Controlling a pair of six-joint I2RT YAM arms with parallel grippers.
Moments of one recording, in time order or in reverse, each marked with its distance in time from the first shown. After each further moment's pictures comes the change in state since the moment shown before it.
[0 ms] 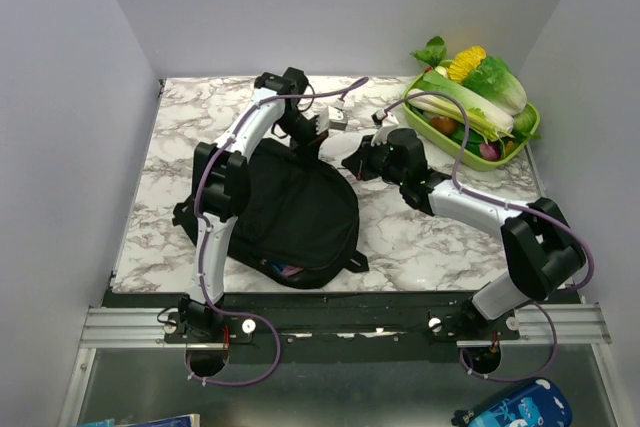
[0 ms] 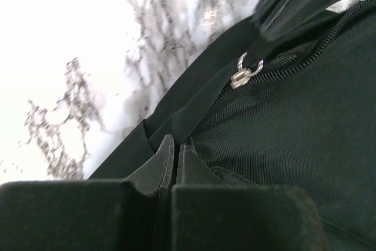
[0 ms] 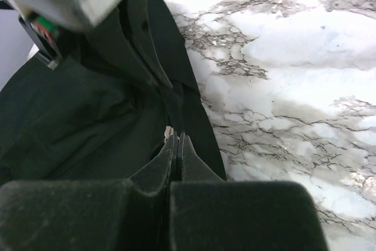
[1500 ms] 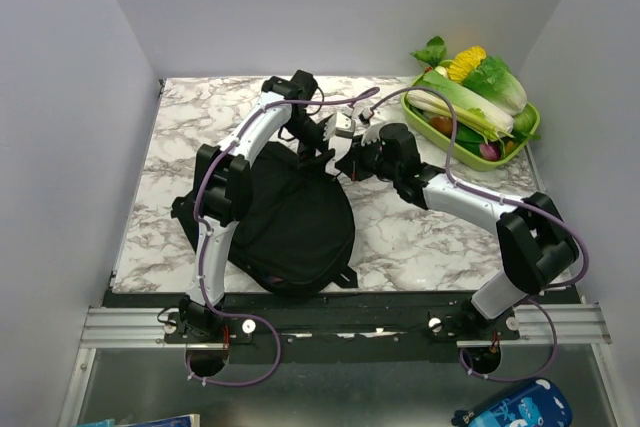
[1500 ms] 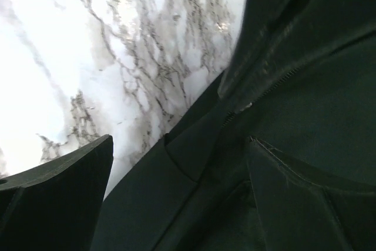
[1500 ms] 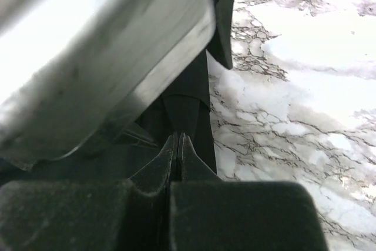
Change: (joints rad) left arm -0.041 -0.043 -0.018 0.069 0.017 0.053; right arm 0.023 0.047 0.087 -0.089 -0.058 -0.087
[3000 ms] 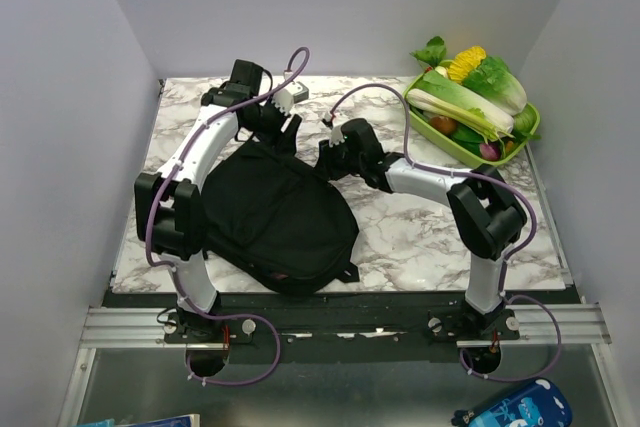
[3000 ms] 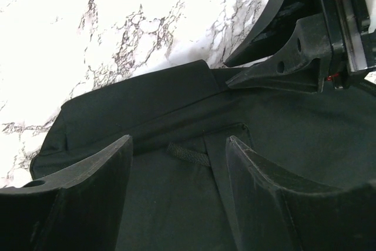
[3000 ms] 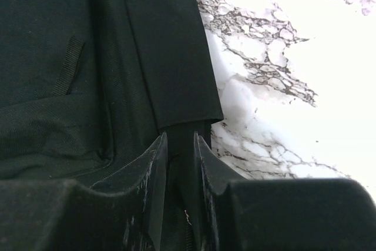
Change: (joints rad) left arm 0.179 -0.435 -0.484 0.439 -0.183 -0.640; right arm 0.072 0.313 0.260 -0.109 0.012 -0.097
